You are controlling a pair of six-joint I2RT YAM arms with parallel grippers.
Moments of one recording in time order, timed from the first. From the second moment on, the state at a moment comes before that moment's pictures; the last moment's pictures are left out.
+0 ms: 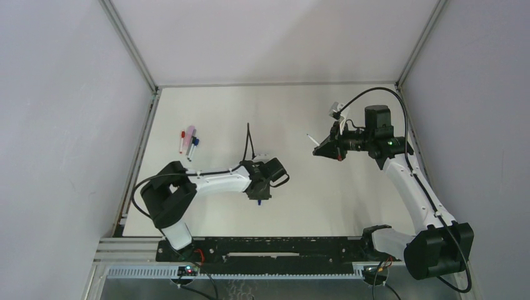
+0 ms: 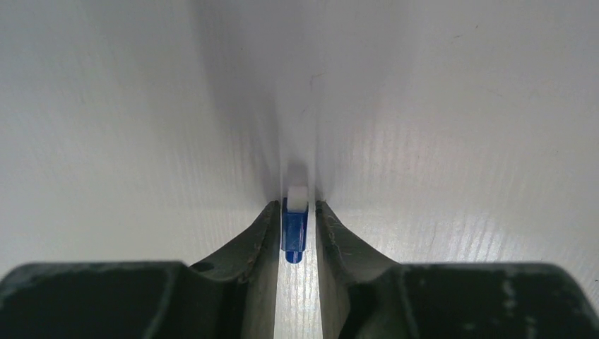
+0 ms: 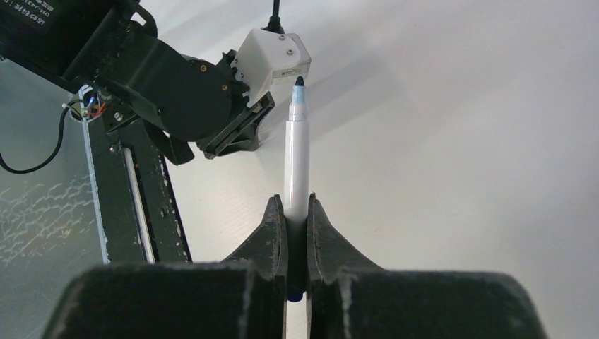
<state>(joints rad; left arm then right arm) -0.98 1.70 1.00 -0.64 -0.30 -0.93 0.15 1.16 1.02 -0.54 -0.98 -0.32</state>
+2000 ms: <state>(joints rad) -0.68 1.36 0.86 1.15 0.15 -0.50 0.15 1.21 1.22 -0.48 -1.36 -0.27</state>
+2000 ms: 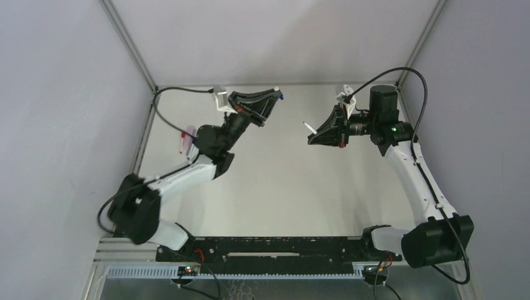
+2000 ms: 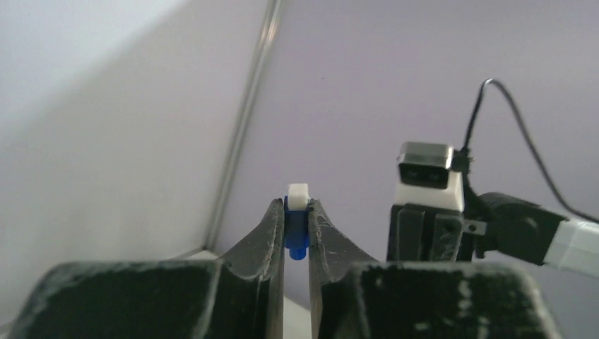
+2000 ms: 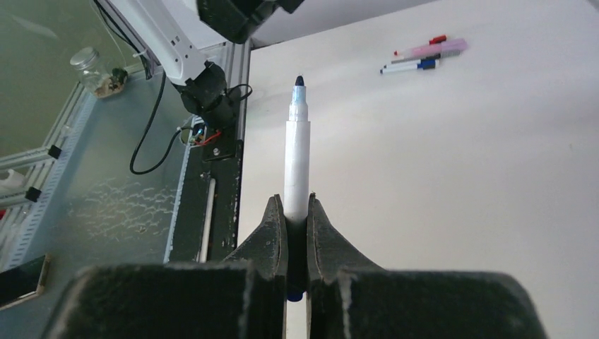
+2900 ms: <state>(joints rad) -0.66 1.54 1.07 1.45 0.06 -1.00 0.22 1.40 1.58 -0.27 -1.34 0.18</state>
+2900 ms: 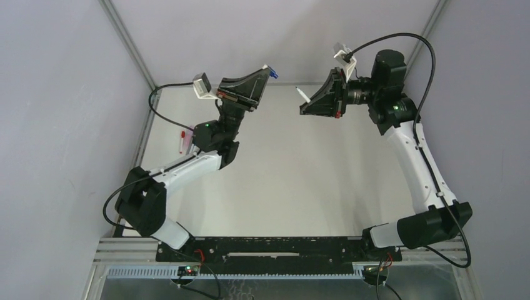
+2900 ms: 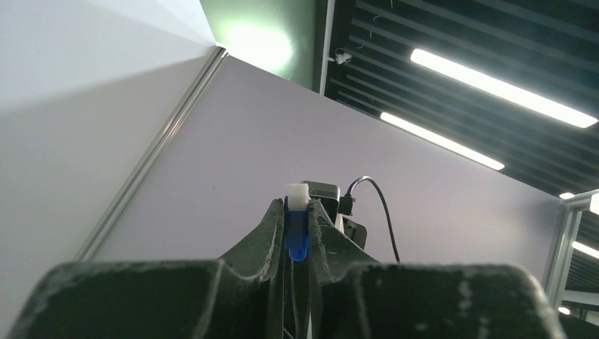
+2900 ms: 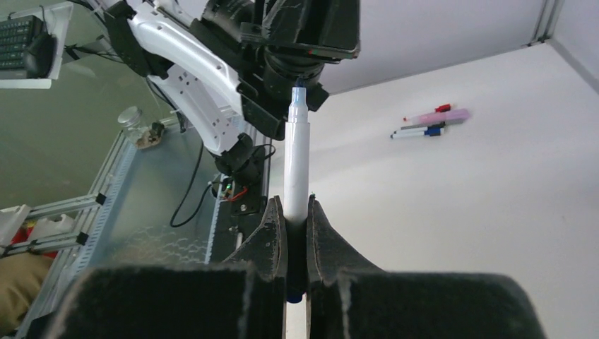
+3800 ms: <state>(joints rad) -0.74 1.52 1.04 1.45 0.12 -0.99 0.26 1.37 1.56 -0.40 -1.35 0.13</state>
